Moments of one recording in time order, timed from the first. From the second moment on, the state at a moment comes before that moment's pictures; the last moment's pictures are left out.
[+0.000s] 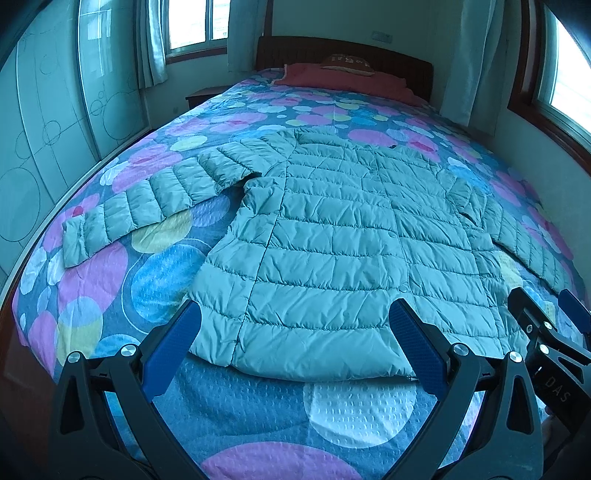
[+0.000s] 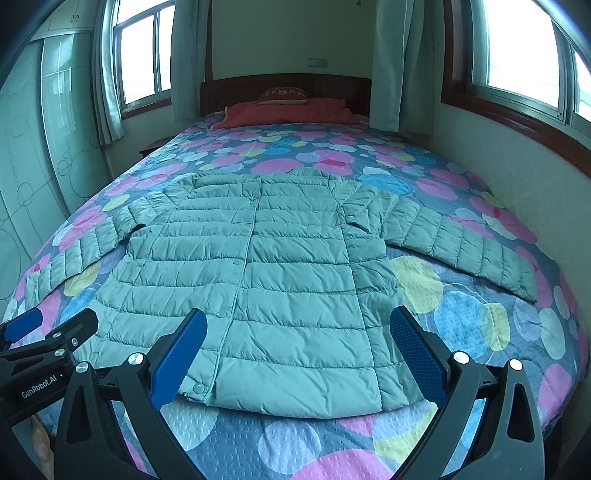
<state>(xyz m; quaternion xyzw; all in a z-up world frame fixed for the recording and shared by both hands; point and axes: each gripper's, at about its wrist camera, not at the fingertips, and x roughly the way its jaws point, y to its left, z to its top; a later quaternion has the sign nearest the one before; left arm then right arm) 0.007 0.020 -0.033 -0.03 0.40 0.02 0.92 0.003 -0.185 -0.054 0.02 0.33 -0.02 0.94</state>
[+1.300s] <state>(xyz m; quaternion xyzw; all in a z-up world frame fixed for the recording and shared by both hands) 0.098 0.200 -0.133 -0.16 0.44 0.32 0.82 0.055 -0.589 -0.193 0.56 0.12 -0.21 0.79</state>
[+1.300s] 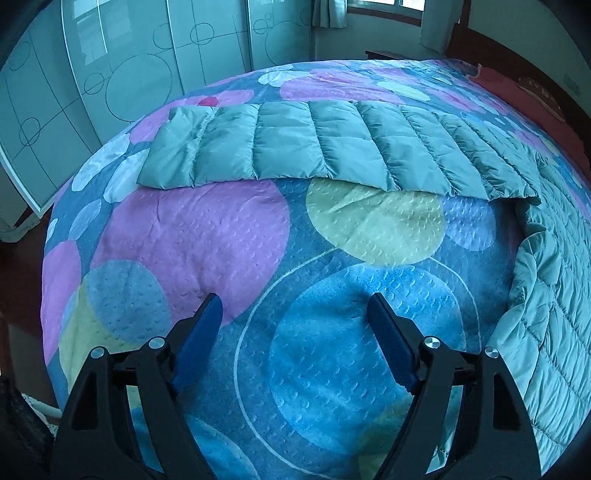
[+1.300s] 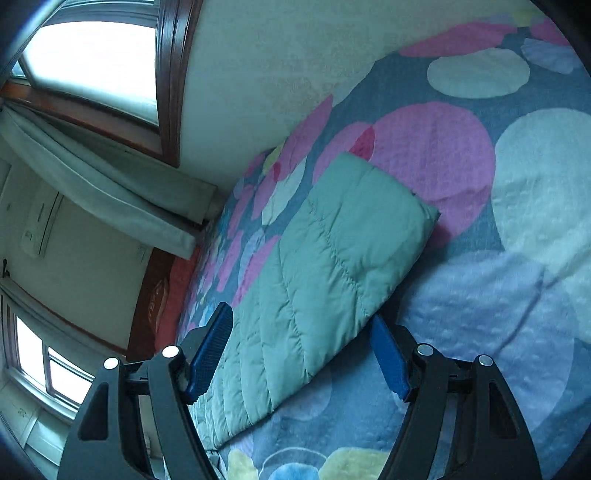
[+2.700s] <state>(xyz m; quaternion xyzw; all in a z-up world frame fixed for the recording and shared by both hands) 0.101 0.223 -0.141 -0.13 0.43 0.36 0.82 0.302 -0.195 -0.110 0.16 0.36 0.17 0.90</state>
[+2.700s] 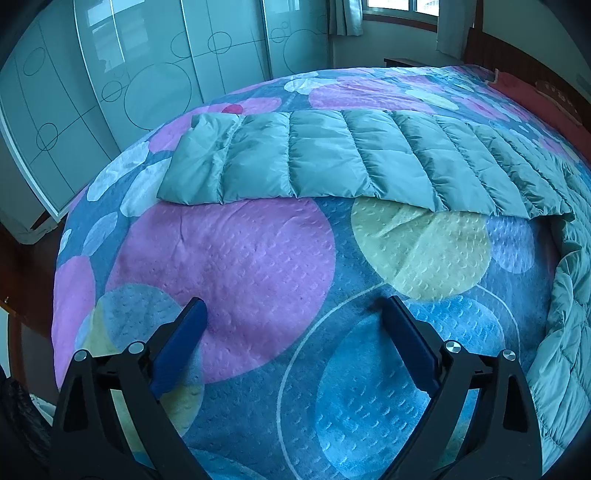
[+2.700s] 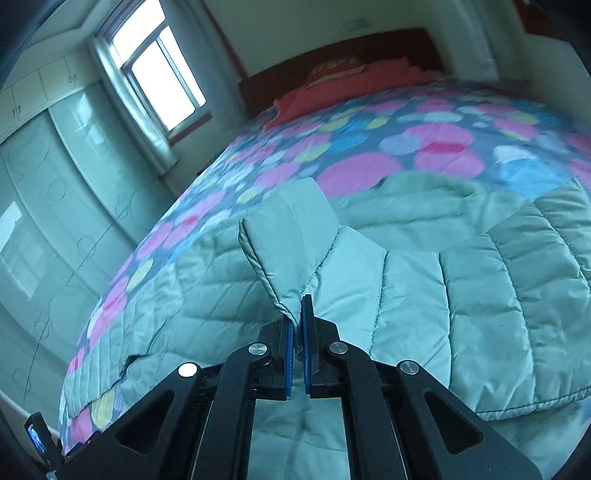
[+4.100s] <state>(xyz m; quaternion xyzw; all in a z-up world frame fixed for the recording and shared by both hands) 0.102 0.223 -0.142 -0.13 0.43 0.36 0.82 0.291 -0.314 -0.142 0.12 0.42 0.04 0.90</state>
